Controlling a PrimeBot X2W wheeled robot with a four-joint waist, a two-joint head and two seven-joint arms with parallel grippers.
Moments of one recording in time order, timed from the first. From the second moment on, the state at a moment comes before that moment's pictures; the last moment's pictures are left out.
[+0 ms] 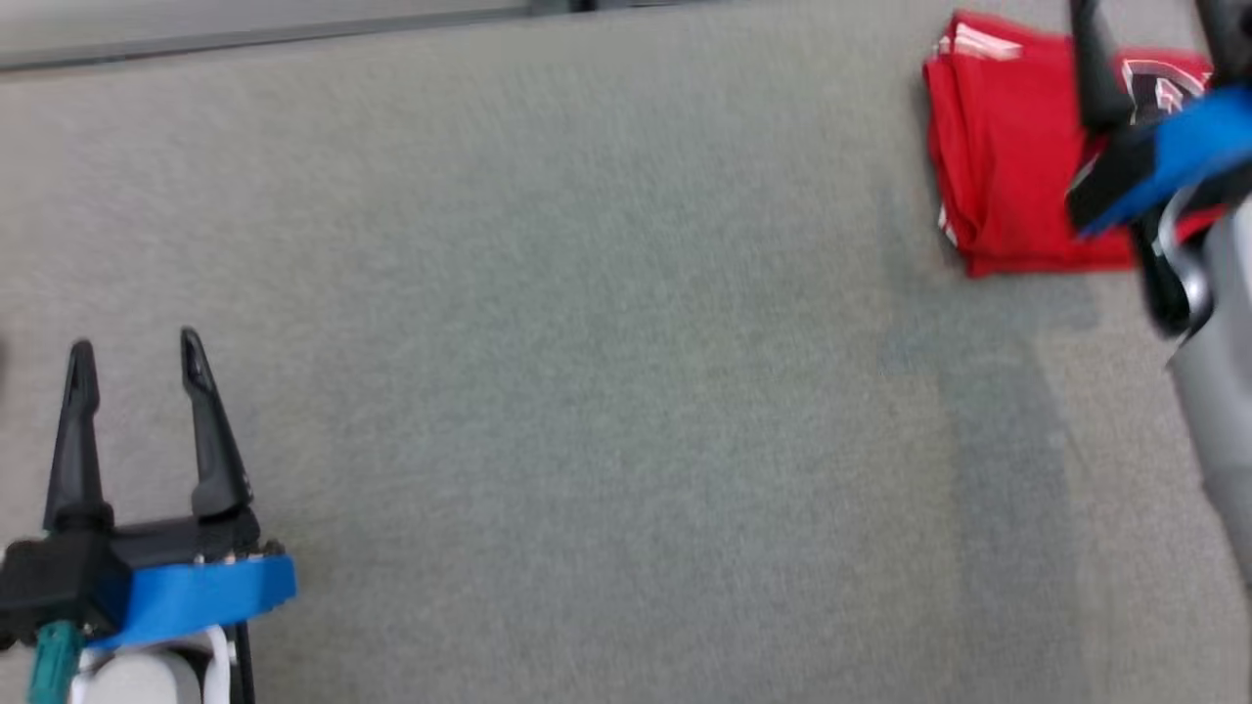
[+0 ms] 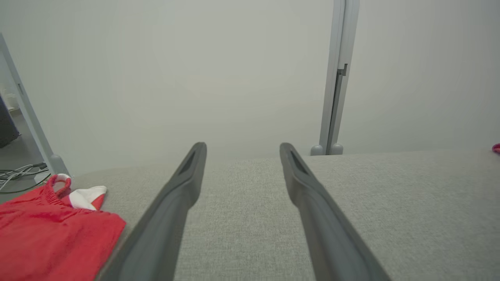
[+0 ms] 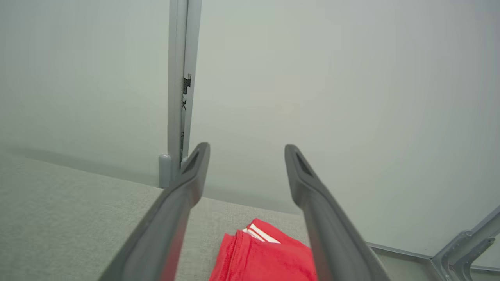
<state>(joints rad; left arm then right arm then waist) -0.10 0.12 0.10 -0.06 -0.06 0.00 -0.26 -0.99 -0.35 0.22 0.76 0.23 0.13 -0.26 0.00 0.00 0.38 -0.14</state>
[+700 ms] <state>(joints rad) 0.05 0.07 0.09 0.10 -0.09 -0.02 -0.26 -0.25 -0.14 0.04 0.39 0.19 0.13 -0.26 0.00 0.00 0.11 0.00</state>
